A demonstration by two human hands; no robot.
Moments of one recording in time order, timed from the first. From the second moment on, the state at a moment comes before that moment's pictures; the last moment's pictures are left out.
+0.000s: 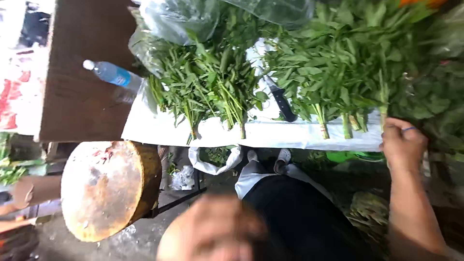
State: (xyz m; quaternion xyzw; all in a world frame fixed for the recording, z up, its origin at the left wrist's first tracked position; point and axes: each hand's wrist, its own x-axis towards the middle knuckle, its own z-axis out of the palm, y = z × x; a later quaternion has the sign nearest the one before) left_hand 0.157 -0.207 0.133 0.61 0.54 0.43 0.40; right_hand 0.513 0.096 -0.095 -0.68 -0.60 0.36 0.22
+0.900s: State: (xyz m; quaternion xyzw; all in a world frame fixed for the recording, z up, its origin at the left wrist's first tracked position) left_hand -0.008 -0.148 -0.070 0.10 0.56 0.71 0.41; right_hand 0.171 -0.013 -0.045 -0.39 -0.54 0.71 0.23
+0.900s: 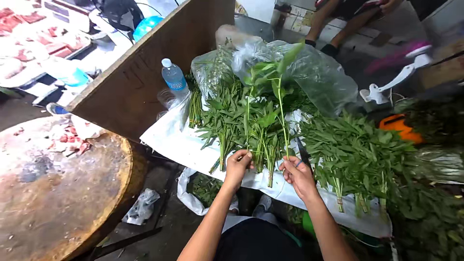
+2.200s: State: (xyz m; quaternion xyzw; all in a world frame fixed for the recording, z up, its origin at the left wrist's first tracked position) left_hand 0.042 -0.222 -0.115 -0.06 0.58 0.67 0.46; right_hand 0.157 -0.120 -0.107 -0.22 -0.79 0.58 -0.02
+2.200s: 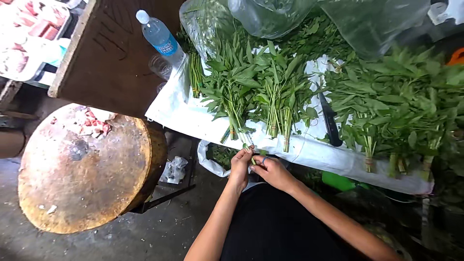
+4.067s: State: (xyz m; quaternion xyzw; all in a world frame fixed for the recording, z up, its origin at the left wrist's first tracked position) left_hand 0.028 -0.217 -0.065 0.00 0.38 0.75 0.54; right_hand 0.181 0.015 -0.061 -0.38 -0.59 0.70 0.09
